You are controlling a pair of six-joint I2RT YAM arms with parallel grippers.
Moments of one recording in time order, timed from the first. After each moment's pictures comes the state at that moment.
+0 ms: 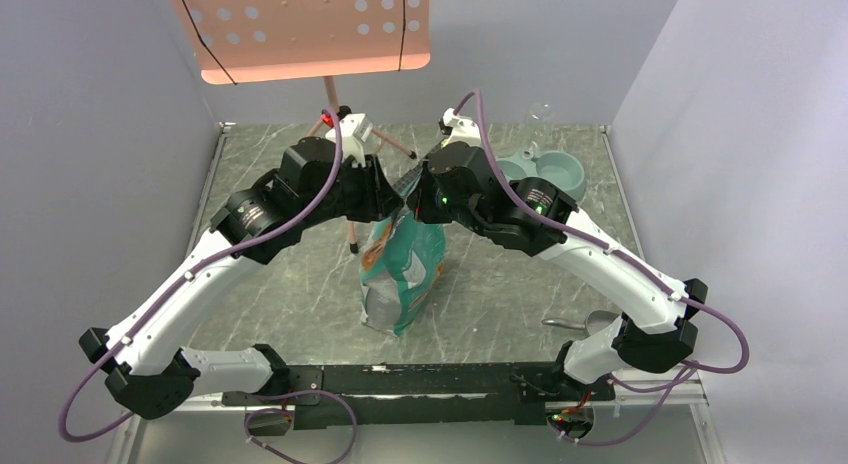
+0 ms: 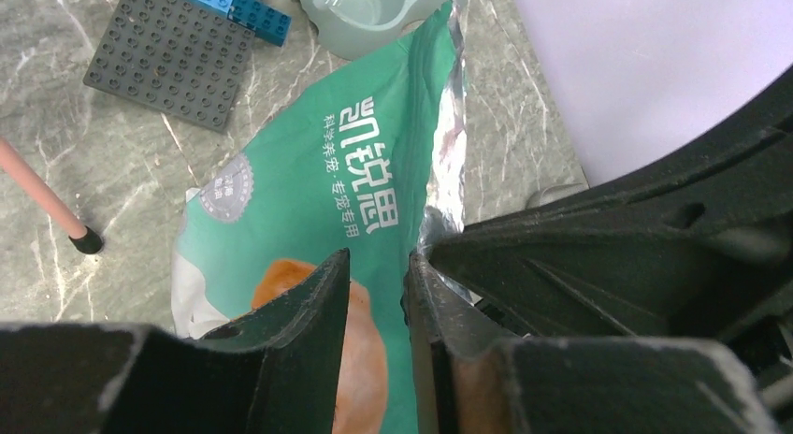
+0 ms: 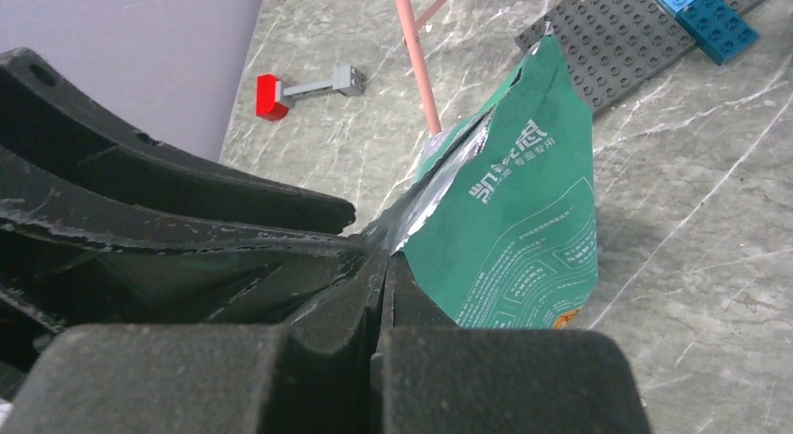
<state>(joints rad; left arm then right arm) -0.78 1.20 1.53 -0.77 -0.02 -0.58 1.05 1.45 1.81 -0.91 0.38 0.78</state>
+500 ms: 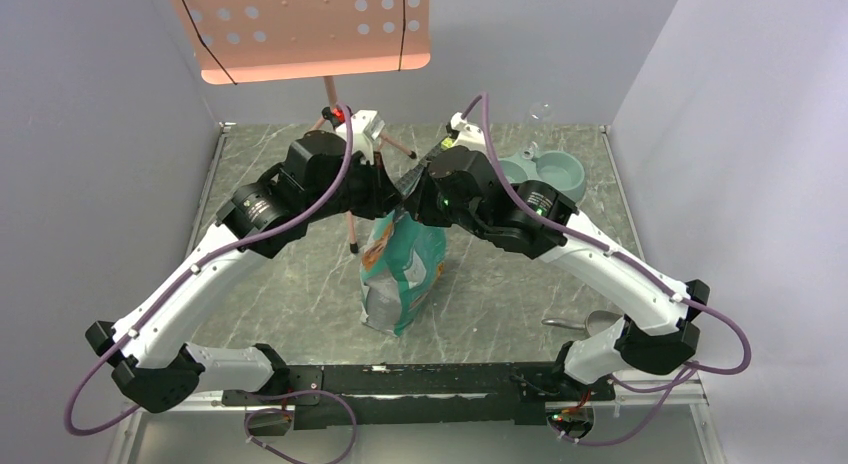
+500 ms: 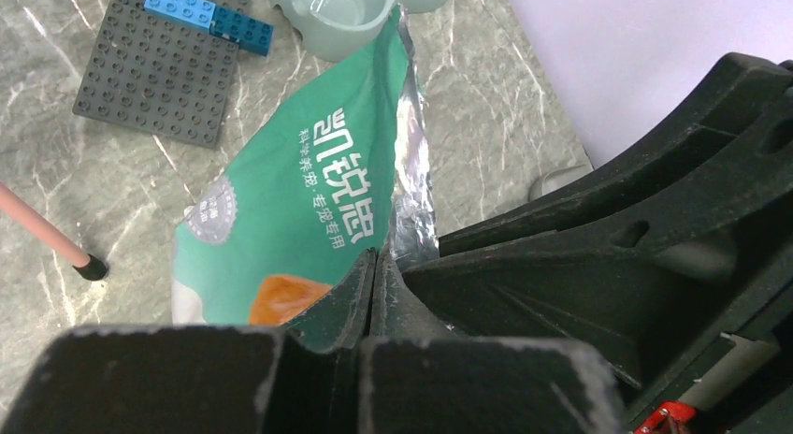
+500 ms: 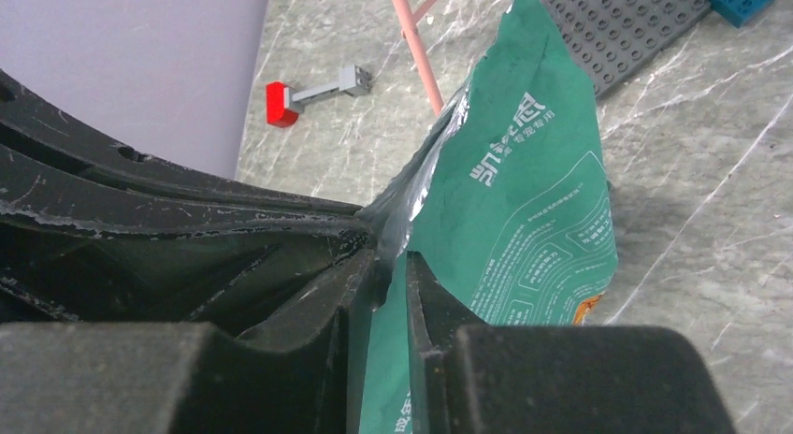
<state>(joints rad) -0.78 1.25 1.57 -0.76 0.03 -0.51 1.05 1.44 1.78 -0.91 0.40 0.86</state>
